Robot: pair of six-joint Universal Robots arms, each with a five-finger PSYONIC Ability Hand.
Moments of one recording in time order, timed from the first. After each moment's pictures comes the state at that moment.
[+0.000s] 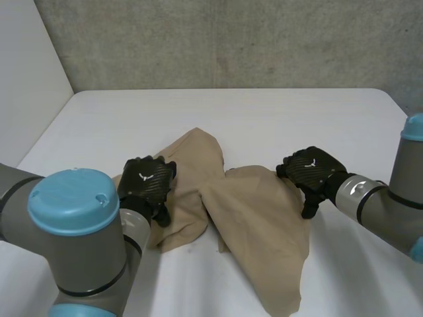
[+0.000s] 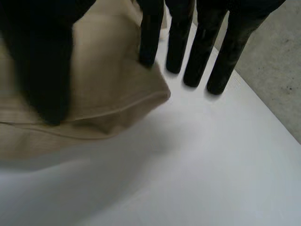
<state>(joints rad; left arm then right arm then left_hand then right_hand) 4.03 -1.94 -1.69 3.35 -1.87 3.33 1.84 -1.12 1.56 0.03 1.18 2.47 0.41 0.39 0.40 0.39 0.20 0.50 0.56 0.56 0.56 0.36</state>
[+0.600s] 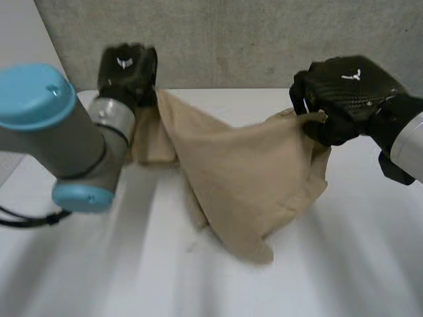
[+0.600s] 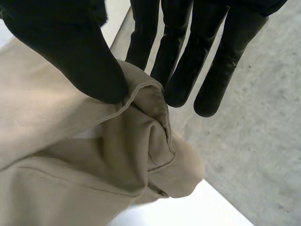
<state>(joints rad) 4.20 -2.01 -1.27 3.49 -1.69 3.36 1.89 -1.62 1.47 0.24 1.18 2.85 1.15 1.20 1.19 1.19 0.96 0.96 1.17 1.18 1.19 0.98</state>
